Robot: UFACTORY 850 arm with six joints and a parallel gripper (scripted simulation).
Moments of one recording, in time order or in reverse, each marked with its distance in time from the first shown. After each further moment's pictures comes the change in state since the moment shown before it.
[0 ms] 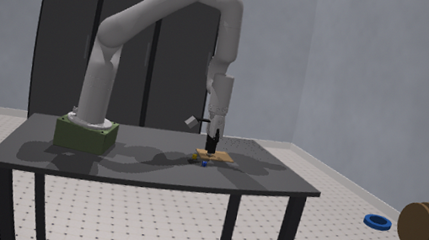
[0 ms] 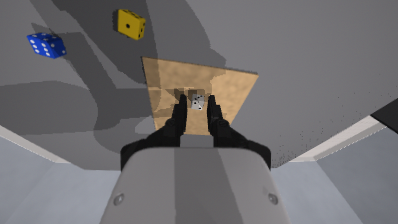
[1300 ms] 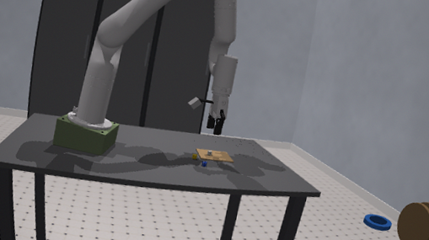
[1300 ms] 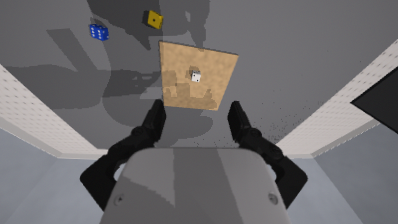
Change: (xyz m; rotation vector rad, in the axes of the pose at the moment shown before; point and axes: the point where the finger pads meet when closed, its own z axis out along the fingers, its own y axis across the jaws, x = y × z) arm 0.000 0.003 -0.080 -0.001 0.000 0.000
